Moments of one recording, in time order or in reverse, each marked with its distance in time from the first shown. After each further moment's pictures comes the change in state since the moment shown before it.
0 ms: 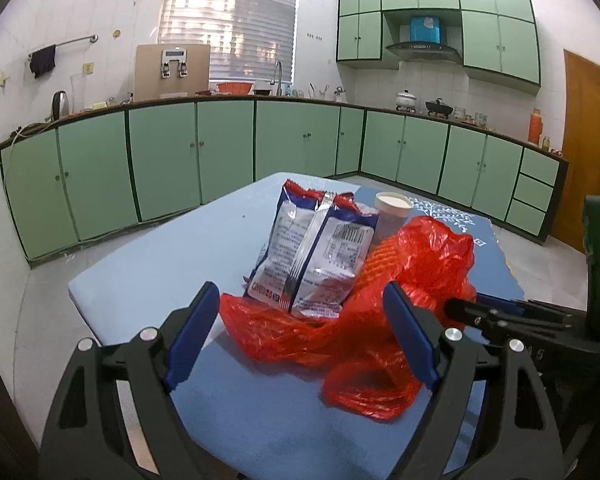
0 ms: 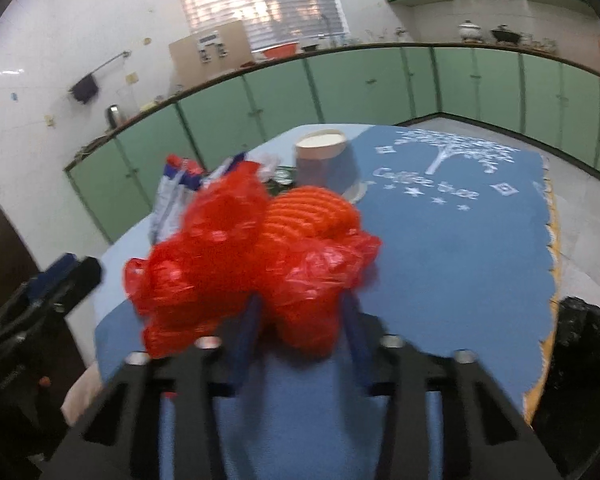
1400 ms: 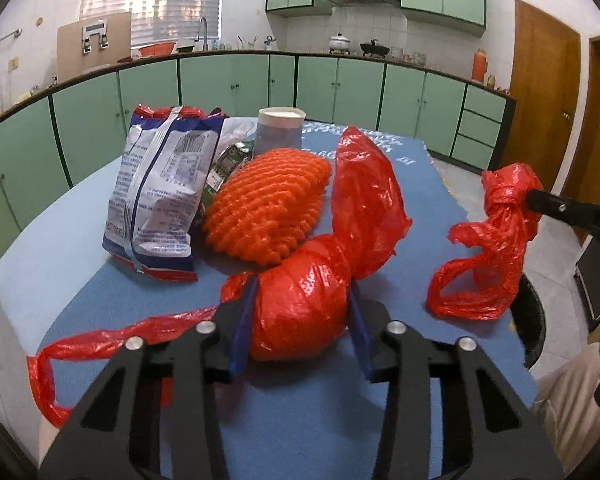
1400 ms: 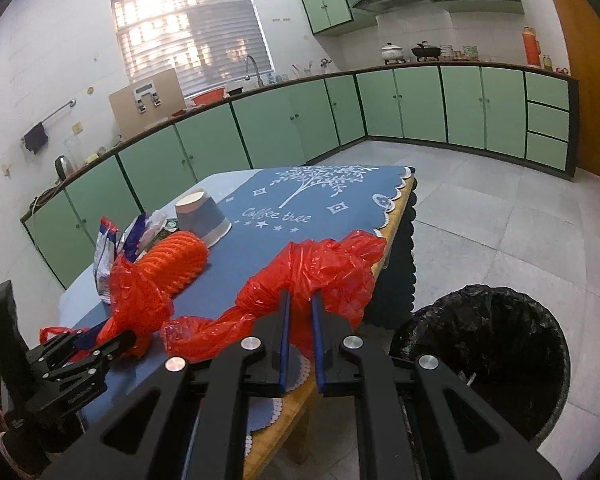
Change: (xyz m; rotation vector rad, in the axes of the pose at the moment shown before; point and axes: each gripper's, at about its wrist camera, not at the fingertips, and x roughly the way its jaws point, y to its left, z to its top) left arm 0.041 -0.081 -0.037 0.125 0.182 -0.206; right arm -0.113 -0.103 -0.017 0.134 -0.142 -0.219
